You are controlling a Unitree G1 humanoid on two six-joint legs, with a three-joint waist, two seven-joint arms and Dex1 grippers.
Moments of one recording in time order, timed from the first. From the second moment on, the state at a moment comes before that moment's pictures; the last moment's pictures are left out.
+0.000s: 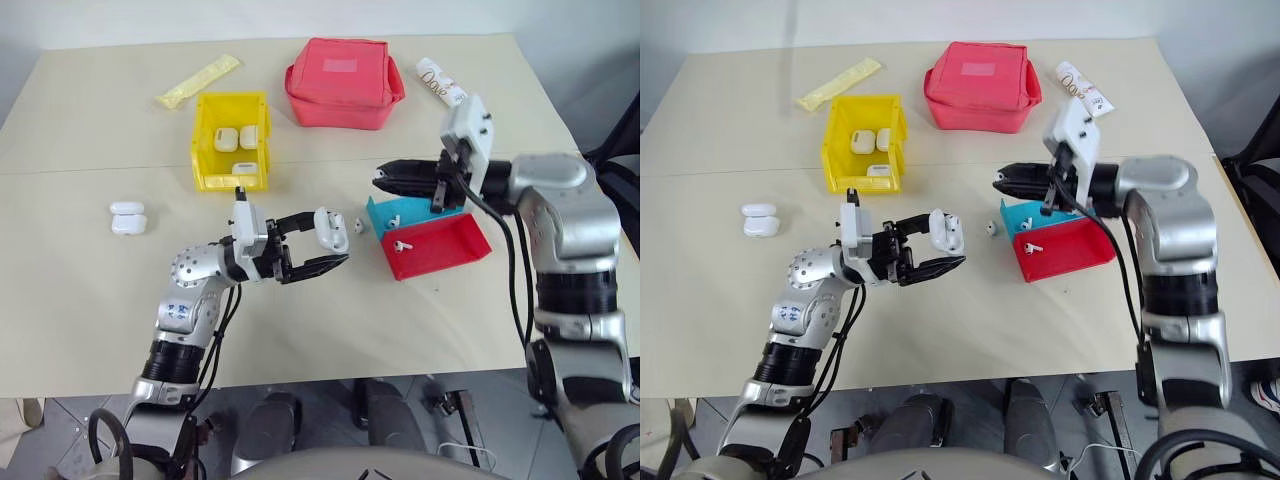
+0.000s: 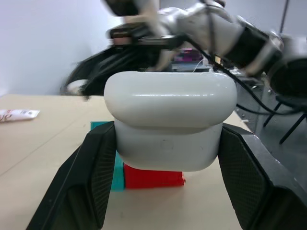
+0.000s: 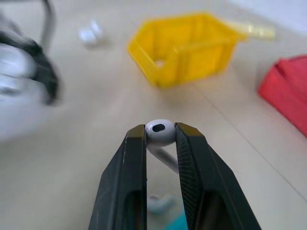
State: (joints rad) left arm -0.40 0.29 -0.07 0.06 -0.46 0.00 -1.09; right arm -0.67 -0.51 -0.06 -0.09 0.29 0.64 1.13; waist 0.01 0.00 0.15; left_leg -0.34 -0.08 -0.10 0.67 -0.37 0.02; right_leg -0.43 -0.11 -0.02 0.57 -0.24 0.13
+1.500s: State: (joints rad) left arm -0.57 0.21 -0.10 0.26 -0.46 -0.02 -1.26; right arm -0.18 -0.40 -0.14 -0.67 1.03 0.83 0.49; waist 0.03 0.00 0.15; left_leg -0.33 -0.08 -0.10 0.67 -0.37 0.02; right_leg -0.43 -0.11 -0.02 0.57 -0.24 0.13
